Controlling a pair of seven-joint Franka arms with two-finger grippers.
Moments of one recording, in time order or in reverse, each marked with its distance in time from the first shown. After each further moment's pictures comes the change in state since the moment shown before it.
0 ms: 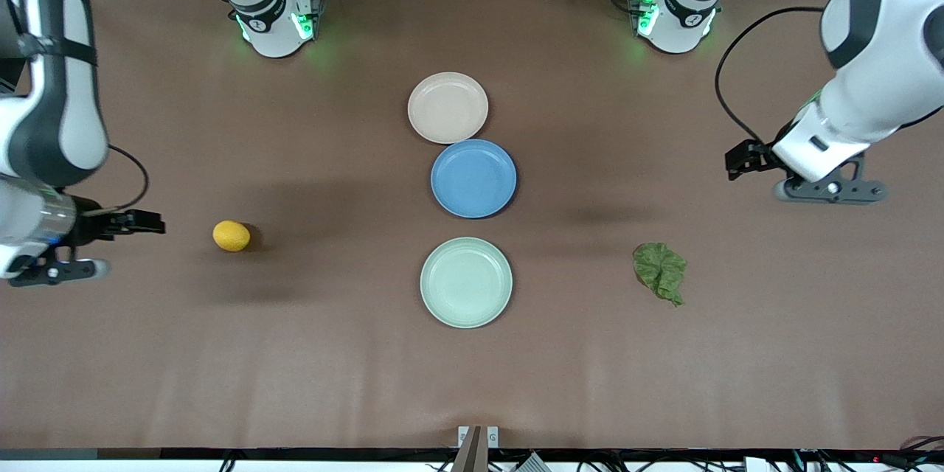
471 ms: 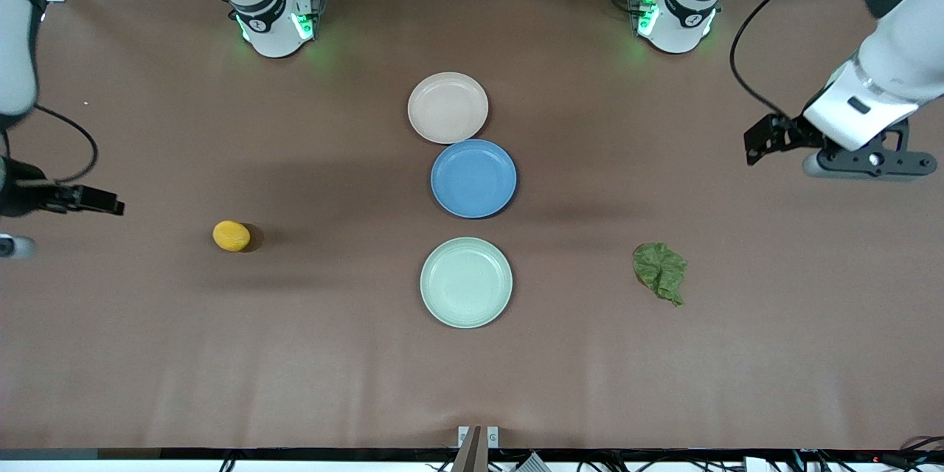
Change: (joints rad) left arm -0.011 -0.015 -0.007 0.143 0.000 -0.137 0.001; right arm -0.011 -0.094 0.002 0.088 0.000 -0.143 0.166
